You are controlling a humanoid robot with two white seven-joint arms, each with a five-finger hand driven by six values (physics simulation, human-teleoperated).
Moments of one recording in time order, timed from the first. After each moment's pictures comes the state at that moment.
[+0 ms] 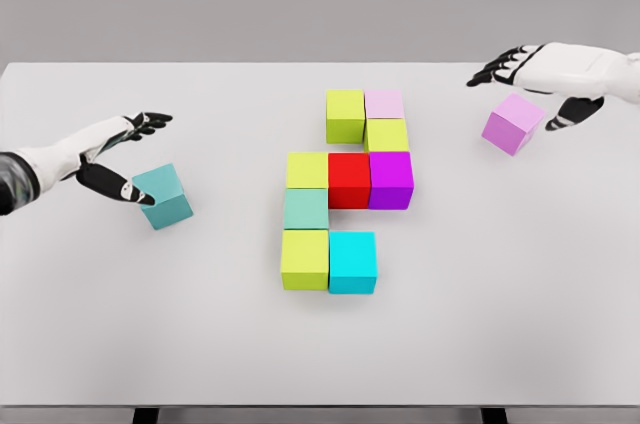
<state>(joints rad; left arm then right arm) -0.86 1.13 -1.23 -1.77 0.60 0.21 0.00 -0.84 -0.87 0.66 -1.29 0.35 -0.61 0.61</state>
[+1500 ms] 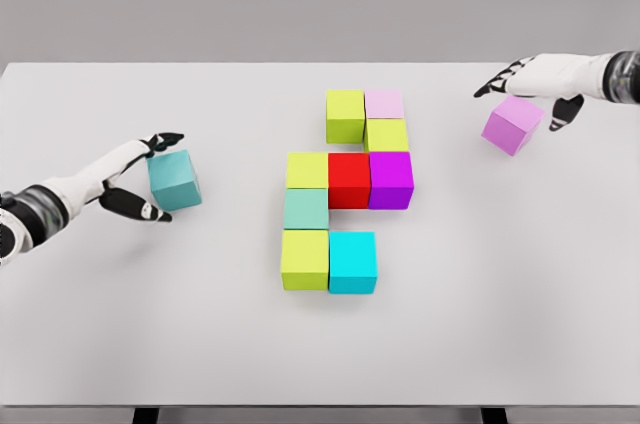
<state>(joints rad) -0.86 1.08 -1.38 -1.75 0.58 0.15 0.21 -0.98 -0.70 0.78 -0.97 0.61 -0.61 0.61</state>
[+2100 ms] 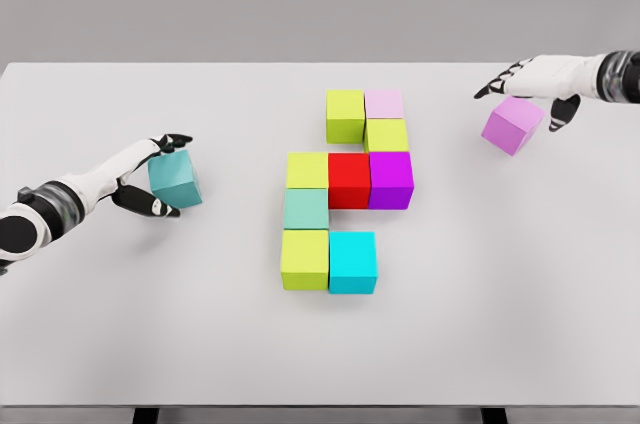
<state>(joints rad) -0.86 1.03 -1.37 -1.73 0.55 0.23 0.21 -1.00 -0.67 0.78 -0.91 0.66 -0.61 0.61</state>
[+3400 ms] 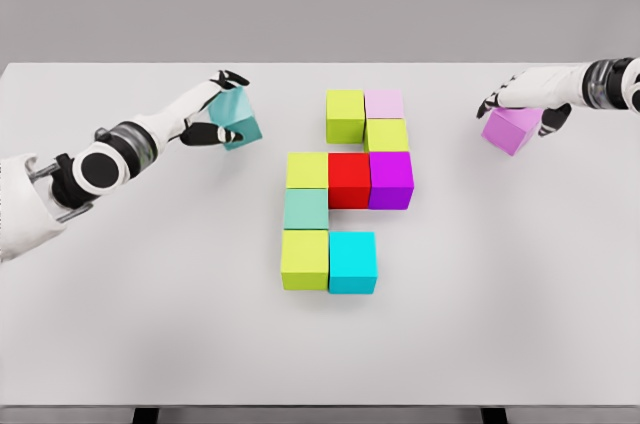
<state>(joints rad) -0.98 0.74 -1.33 -1.53 0.55 0.27 0.21 -1.02 -0.63 0.85 -0.86 0.69 -0.61 0.61</state>
